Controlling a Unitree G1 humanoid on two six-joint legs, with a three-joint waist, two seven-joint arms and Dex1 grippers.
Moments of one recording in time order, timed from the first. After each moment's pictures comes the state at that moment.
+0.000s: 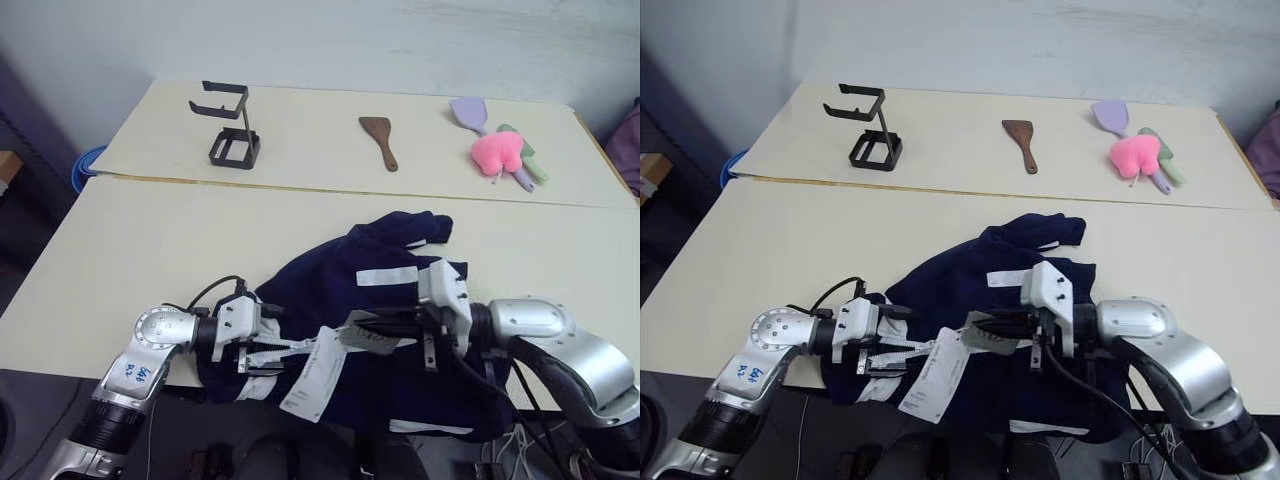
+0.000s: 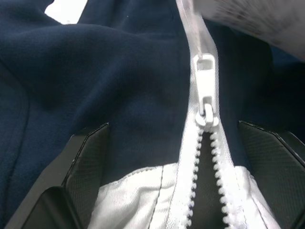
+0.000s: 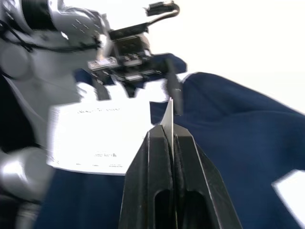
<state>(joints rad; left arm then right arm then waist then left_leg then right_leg) -0.22 0.63 -0.16 -0.03 -0.24 0.01 -1.14 -0.21 -0.79 0.05 -0.54 0.54 0.46 0.95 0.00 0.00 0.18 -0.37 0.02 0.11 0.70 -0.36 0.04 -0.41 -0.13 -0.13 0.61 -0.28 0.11</state>
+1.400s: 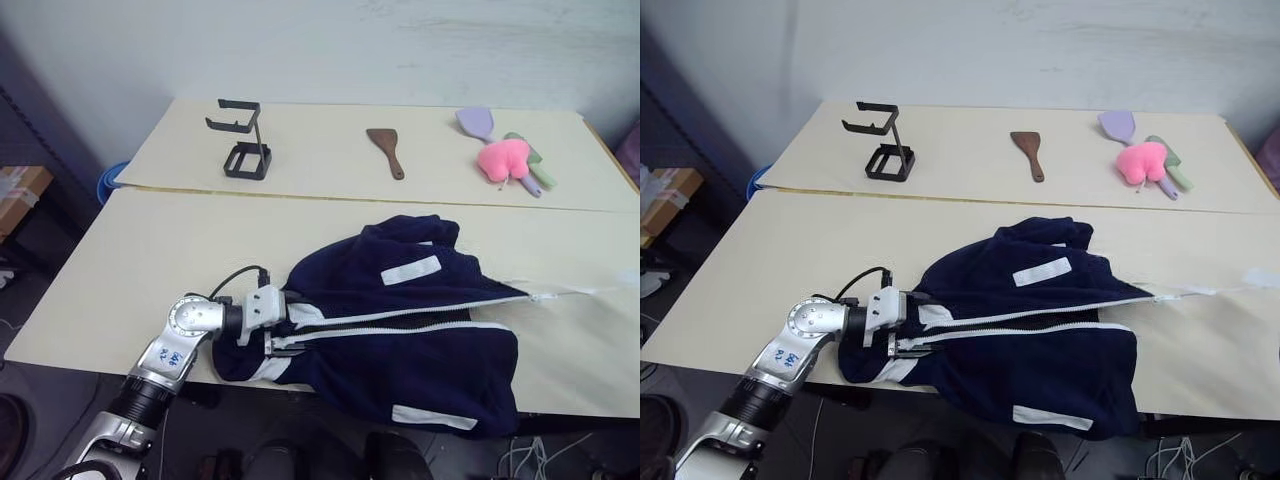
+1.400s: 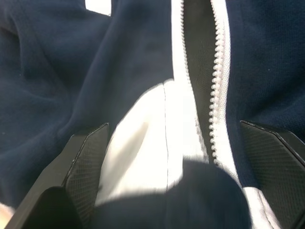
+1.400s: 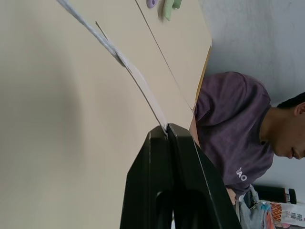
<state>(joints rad) -0.37 0.55 -0.27 0.17 -0.16 -0.07 -1.01 0.15 -1.03 -0.67 0.44 -0.11 -0.35 0.59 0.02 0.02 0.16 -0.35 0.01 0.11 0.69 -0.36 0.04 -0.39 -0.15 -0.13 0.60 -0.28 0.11</state>
